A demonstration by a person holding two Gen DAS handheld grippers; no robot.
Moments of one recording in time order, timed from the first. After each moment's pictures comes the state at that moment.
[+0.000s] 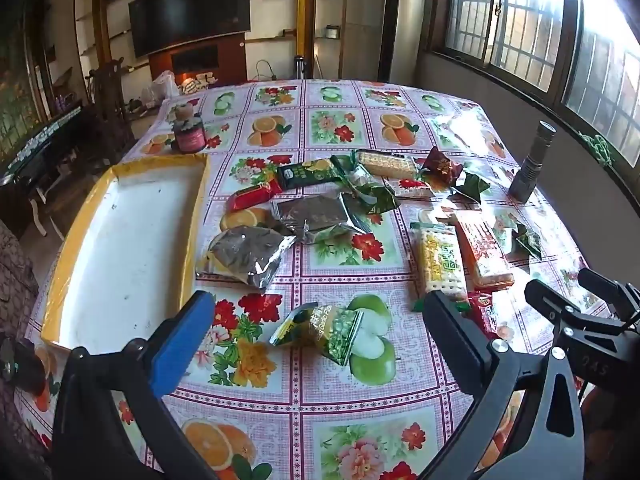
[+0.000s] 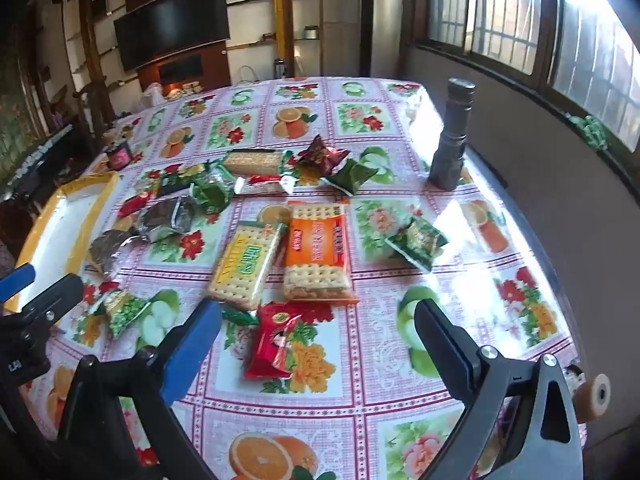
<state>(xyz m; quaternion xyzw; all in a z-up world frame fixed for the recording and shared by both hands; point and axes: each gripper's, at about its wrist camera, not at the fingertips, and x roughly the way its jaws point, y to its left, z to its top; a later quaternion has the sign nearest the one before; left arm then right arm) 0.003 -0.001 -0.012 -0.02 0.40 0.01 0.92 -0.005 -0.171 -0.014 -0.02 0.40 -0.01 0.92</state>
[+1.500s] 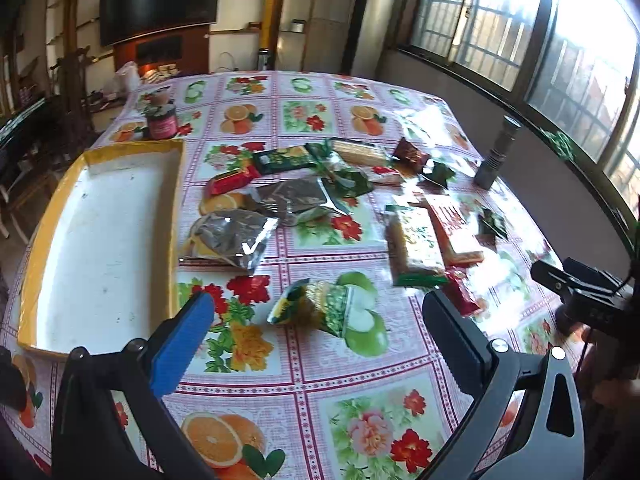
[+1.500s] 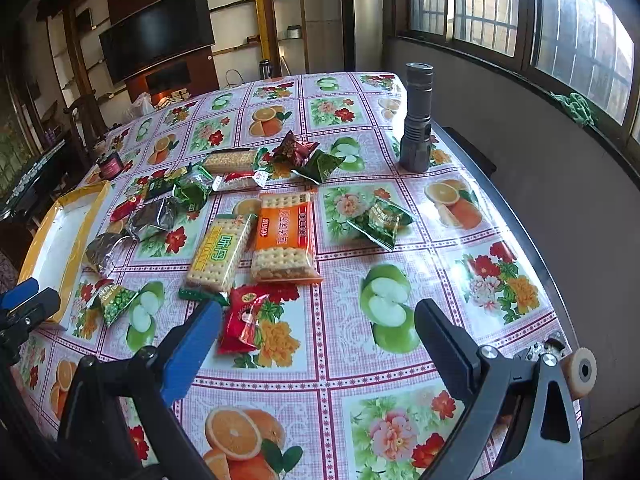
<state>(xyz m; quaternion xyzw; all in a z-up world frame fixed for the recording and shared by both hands) -0.009 0.031 -0.017 -0.04 0.40 -0.09 0.91 -0.033 -0.219 -0.006 0.01 0.40 -0.01 0.92</state>
